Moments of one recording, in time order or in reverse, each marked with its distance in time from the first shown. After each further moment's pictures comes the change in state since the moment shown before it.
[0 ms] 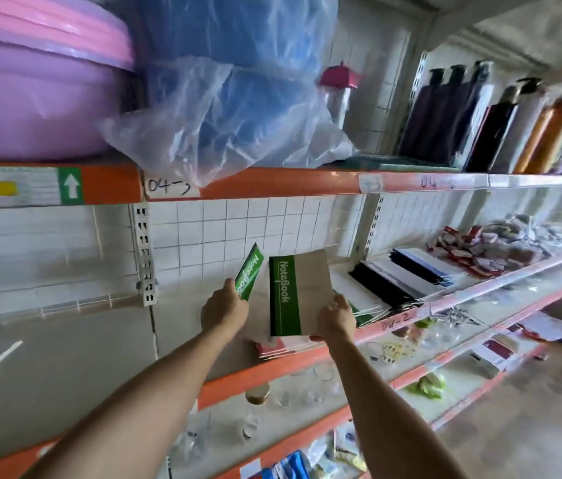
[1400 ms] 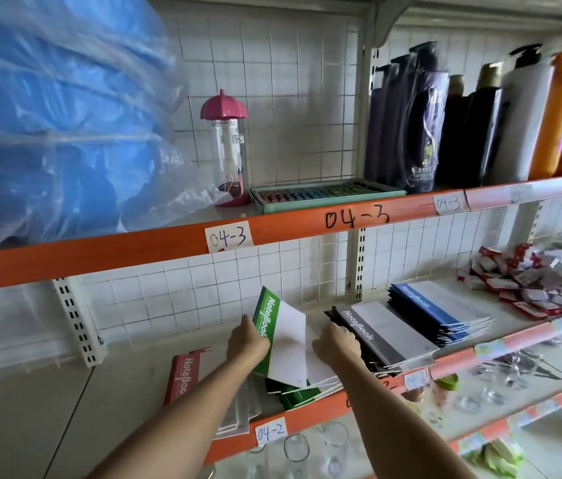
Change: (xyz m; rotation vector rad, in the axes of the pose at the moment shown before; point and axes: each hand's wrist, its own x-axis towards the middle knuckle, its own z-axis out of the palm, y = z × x) left_hand 0.056 0.211 0.138 -0.021 -0.034 -0.250; right_hand 0.241 0.029 -0.104 -0.778 -0.323 -0.203
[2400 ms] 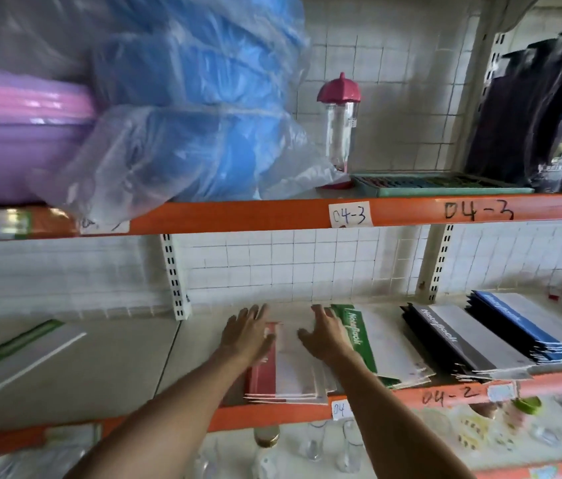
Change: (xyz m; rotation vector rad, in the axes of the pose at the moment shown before) left_hand 0.000 -0.142 -0.071 0.477 0.071 0.346; right_hand -0.061 -0.117 0.065 0.082 -0.016 -0.400
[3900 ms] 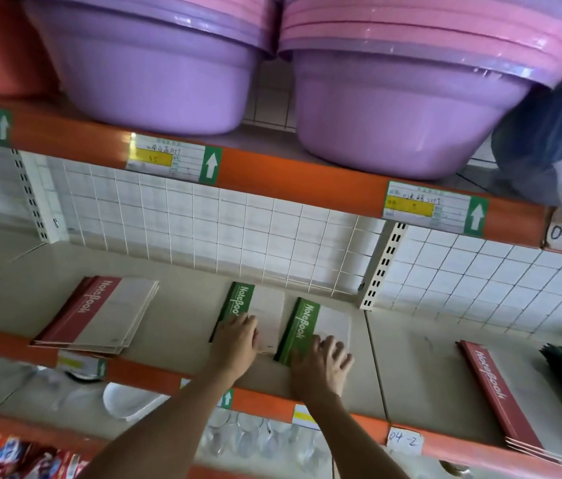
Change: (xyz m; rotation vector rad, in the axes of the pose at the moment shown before) left_hand -0.147 -0.484 0.013 -0.039 0.228 -0.234; right_hand -0.066 -0.369 0.342 -0.385 -0.096 -0.025
